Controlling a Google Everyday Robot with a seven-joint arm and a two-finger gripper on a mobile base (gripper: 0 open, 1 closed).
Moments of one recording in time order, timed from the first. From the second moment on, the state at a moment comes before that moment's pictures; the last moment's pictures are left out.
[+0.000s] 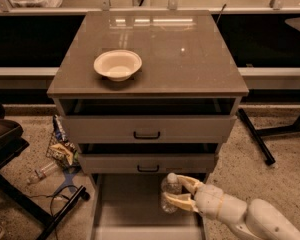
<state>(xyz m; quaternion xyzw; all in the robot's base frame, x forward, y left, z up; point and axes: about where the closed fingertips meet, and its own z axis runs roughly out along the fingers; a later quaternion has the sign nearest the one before) 0.447 -0.093 0.570 -0.37 0.65 0.32 0.58</state>
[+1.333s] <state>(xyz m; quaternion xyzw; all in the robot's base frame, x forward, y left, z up) 0.493 0.060 0.404 -0.42 0.60 0.41 0.54</state>
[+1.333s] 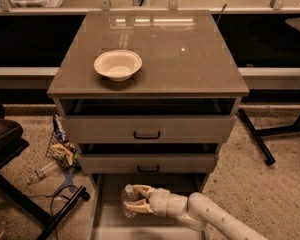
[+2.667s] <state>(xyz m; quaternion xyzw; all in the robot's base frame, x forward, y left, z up) 0.513 0.091 0.280 -0.40 0.59 0.45 0.54</state>
